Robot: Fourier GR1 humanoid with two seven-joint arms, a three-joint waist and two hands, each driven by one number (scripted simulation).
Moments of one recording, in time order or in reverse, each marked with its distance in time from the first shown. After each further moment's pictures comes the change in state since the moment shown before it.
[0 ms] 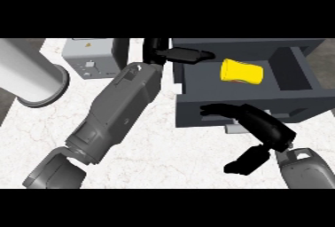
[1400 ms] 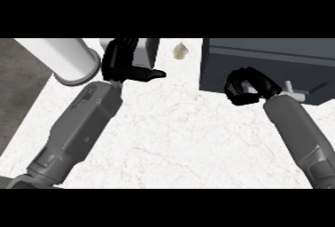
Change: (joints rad) left arm 0.327 0.173 0.000 -0.302 0.022 -0.207 0.039; right arm -0.497 0.037 -0.194 1.126 0.193 -0.278 -0.513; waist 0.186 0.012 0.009
